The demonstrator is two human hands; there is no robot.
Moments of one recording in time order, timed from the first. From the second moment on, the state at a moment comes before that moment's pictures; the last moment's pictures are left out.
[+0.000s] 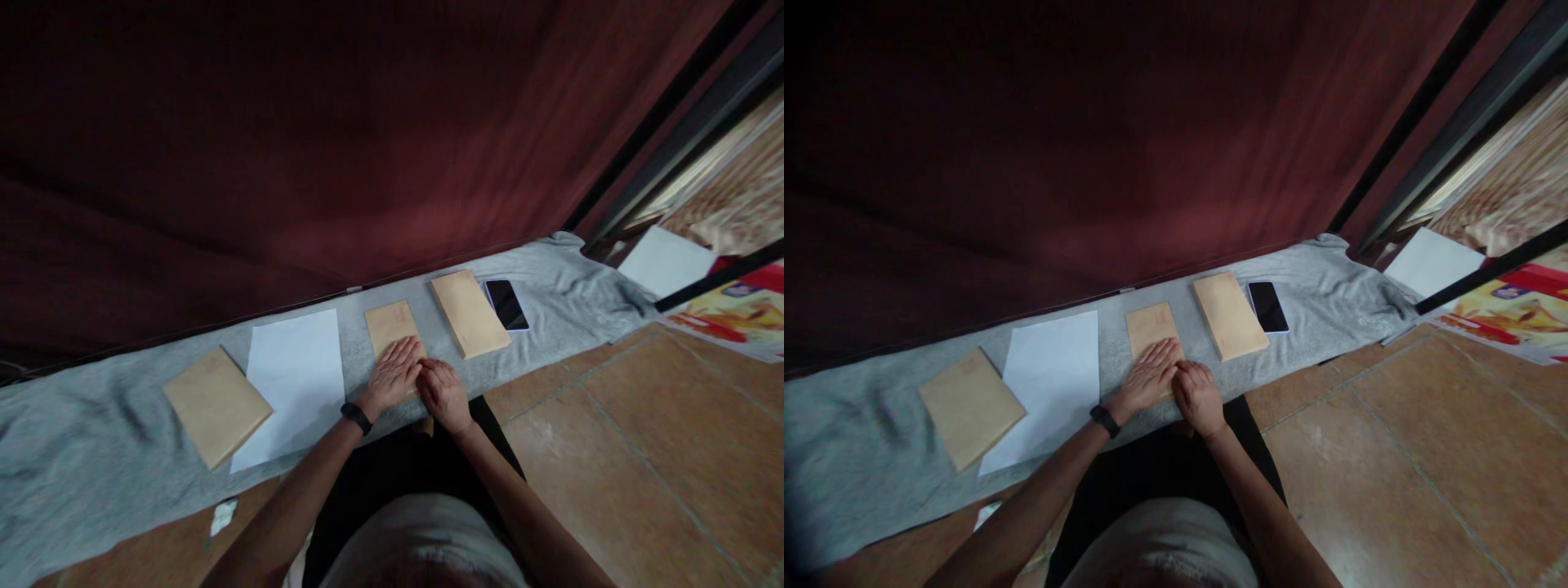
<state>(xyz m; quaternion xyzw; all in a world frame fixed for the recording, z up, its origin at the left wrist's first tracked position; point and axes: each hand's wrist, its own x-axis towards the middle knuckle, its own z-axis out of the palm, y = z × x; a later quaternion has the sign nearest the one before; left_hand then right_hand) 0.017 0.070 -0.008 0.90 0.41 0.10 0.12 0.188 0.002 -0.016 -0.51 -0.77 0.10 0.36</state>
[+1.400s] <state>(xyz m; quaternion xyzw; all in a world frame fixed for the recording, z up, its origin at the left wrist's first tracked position) -0.004 0.065 -0.003 0.89 0.44 0.07 0.10 0.204 -0.025 -0.015 -0.51 -0.82 0.08 0.27</state>
